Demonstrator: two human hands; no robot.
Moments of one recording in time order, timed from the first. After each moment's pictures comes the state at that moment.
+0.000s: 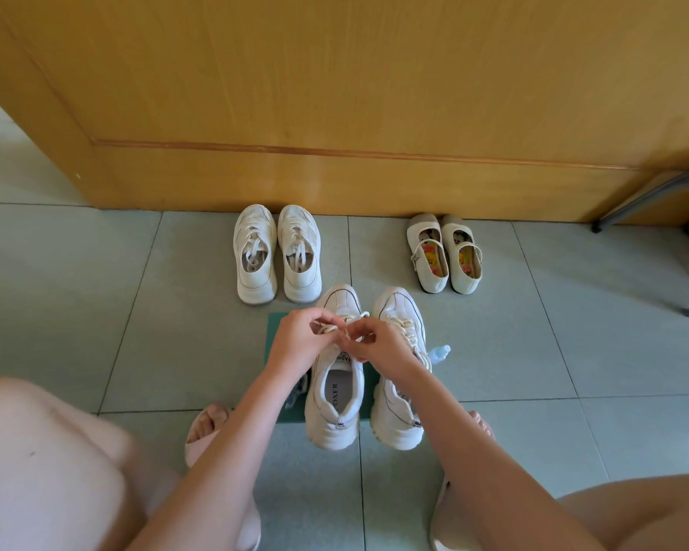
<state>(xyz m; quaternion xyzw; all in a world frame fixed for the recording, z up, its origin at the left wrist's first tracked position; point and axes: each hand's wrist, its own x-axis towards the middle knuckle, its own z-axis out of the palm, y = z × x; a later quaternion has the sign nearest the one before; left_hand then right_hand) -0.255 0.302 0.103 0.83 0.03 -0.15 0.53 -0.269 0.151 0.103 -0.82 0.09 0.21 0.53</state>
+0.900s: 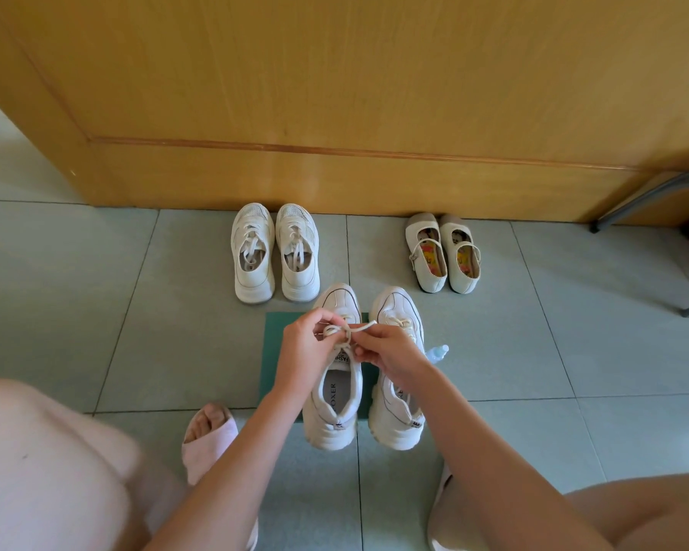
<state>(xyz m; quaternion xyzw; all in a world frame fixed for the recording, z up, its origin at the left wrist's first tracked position) -0.271 0.289 0.091 0.83 0.02 -0.04 0.56 -0.265 0.137 0.083 -0.64 0.19 0.25 0.70</state>
